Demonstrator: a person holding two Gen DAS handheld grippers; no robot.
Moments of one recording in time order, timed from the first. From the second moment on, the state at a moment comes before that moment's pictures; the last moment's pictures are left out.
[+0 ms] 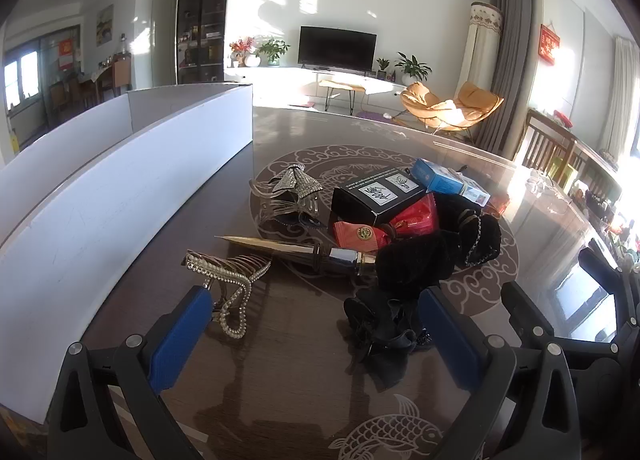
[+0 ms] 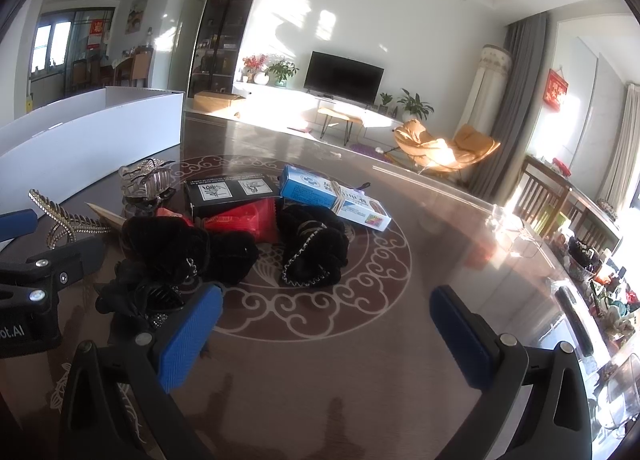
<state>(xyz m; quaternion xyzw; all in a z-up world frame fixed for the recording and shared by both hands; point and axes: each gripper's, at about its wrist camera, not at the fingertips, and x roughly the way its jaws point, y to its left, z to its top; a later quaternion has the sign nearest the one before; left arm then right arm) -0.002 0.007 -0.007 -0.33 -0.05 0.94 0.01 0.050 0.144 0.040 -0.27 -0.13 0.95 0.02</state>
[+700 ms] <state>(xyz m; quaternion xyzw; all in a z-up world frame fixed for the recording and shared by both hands) -0.003 0.009 -0.009 -0.33 -0.04 0.94 0.01 0.050 0.144 0.040 -0.27 -0.13 0.95 0.02</state>
